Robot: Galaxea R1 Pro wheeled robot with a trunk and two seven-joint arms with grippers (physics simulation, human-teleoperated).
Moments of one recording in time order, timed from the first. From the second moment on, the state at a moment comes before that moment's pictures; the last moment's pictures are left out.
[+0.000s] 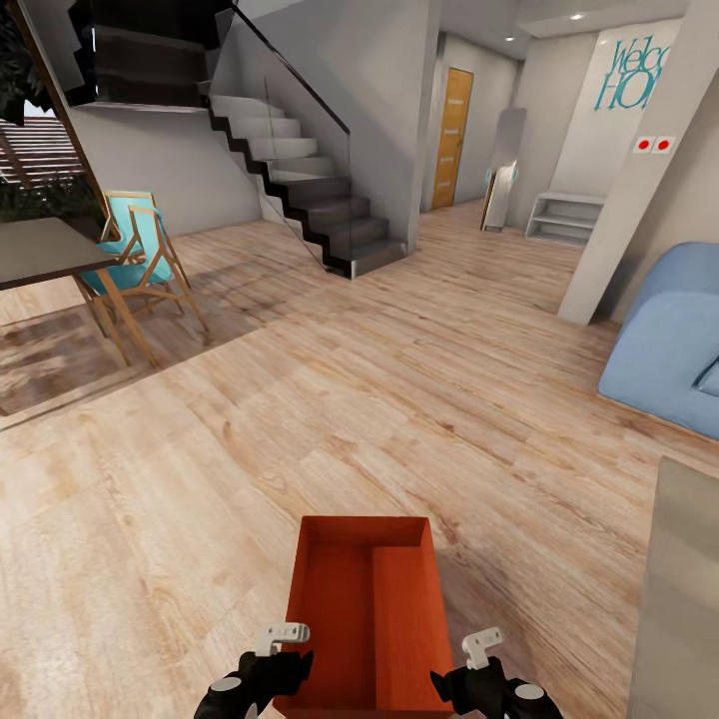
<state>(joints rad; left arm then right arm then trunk) -0.23 -0.10 -0.11 -0.82 0.08 0.29 0.01 -0.35 -0.01 0.02 -0.49 0.13 0.09 0.26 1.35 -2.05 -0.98</state>
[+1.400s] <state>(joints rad) -0.23 -0.09 -0.11 -0.81 0.08 0.29 0.01 -0.35 -0.01 0.03 -0.49 0.13 0.09 0.26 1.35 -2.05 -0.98</state>
